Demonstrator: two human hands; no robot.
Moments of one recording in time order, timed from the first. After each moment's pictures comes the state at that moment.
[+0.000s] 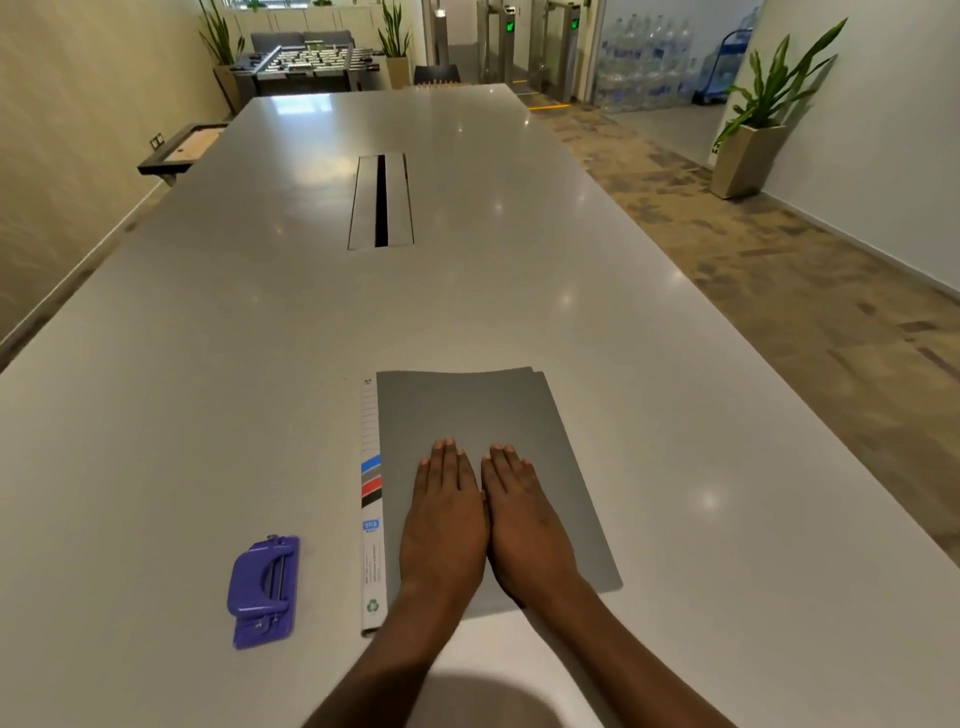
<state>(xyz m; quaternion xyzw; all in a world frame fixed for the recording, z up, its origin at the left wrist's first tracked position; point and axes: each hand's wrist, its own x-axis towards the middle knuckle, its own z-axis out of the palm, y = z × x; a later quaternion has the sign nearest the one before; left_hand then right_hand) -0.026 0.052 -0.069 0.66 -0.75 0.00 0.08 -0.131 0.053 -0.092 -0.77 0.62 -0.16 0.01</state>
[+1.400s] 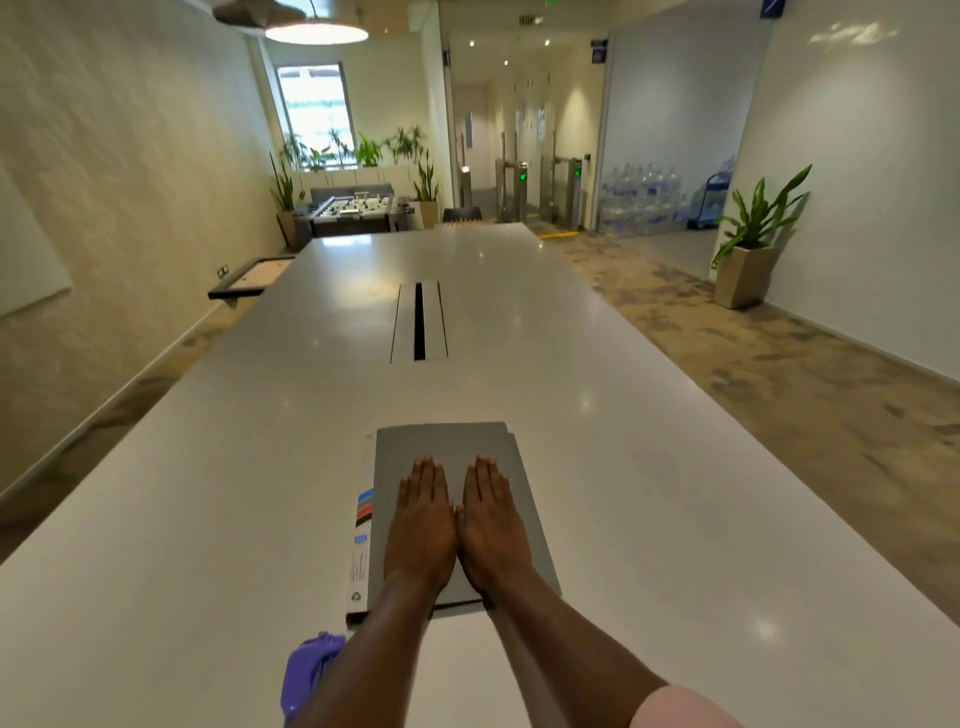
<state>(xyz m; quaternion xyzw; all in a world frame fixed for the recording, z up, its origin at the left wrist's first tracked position) 0.049 -0.053 -0.053 0.63 -0.74 0.04 0.21 -0.058 -0.053 -0.064 -0.75 0.62 -0.23 -0.03</state>
